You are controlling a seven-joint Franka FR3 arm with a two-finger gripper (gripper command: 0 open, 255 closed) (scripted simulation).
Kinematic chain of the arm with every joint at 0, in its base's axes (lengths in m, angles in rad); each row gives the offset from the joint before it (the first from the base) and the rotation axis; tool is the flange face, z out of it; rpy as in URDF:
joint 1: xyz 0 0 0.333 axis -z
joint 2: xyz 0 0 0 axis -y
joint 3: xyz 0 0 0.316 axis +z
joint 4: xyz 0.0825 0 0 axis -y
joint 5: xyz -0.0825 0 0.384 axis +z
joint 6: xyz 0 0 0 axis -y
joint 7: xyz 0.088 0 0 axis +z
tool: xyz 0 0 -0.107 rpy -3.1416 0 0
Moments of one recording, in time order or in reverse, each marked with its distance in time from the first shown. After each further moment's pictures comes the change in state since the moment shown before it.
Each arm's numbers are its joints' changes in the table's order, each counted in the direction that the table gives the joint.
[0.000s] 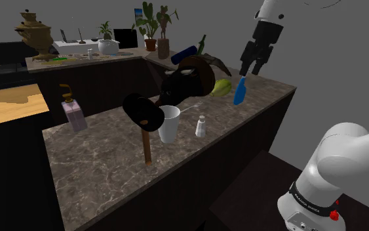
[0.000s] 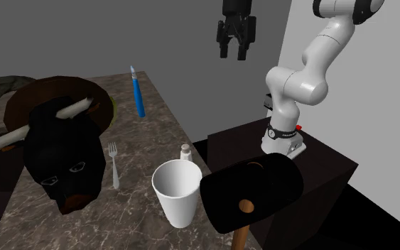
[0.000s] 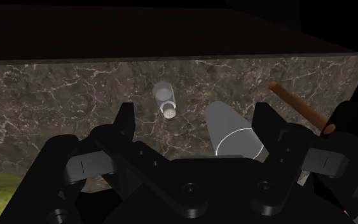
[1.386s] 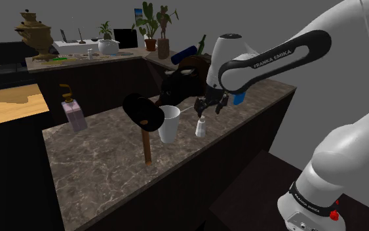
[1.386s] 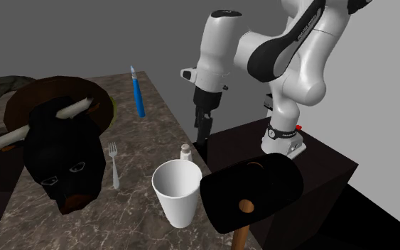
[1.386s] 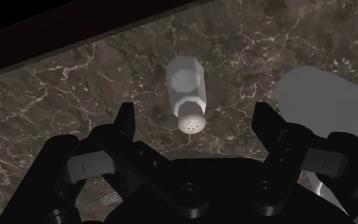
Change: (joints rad) arm 0.142 -0.405 0.316 -0.265 -0.110 0.735 -0.489
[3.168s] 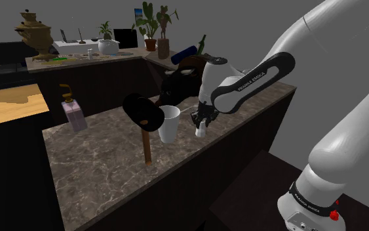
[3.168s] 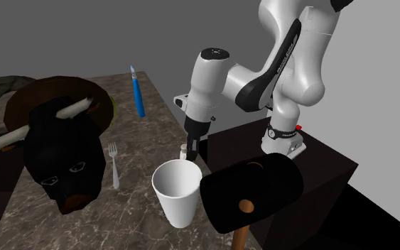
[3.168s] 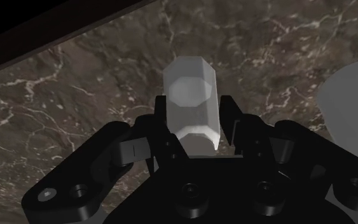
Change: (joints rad) arm 0.086 -0.234 0.074 -0.002 -0.169 0.227 -0.201
